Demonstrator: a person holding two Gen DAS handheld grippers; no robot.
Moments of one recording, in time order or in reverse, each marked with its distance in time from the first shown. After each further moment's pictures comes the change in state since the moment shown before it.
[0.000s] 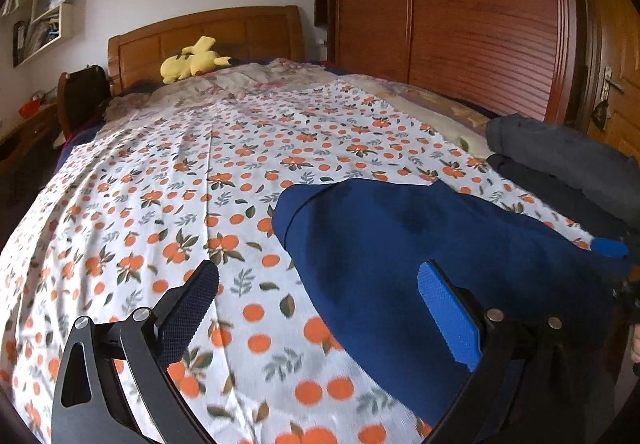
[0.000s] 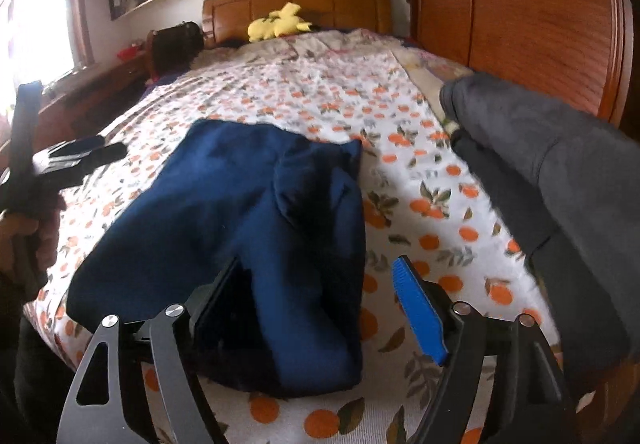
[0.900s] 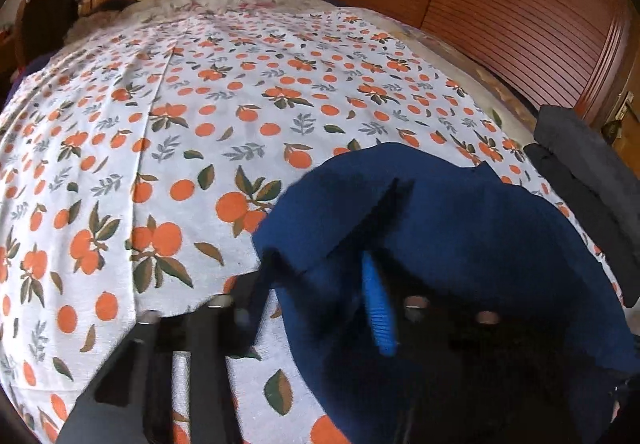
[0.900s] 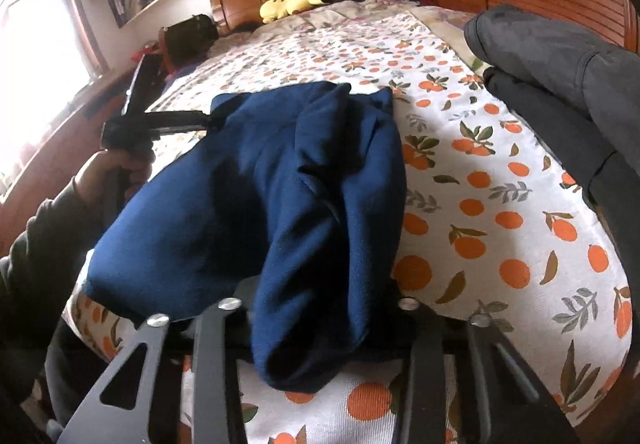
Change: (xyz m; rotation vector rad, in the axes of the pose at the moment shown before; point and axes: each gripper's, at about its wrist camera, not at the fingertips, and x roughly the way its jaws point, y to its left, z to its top) left arm 0.148 0.038 0.018 -0.125 0.251 -0.159; right arm 0.010 0.005 -0.027 0.085 0.078 0.152
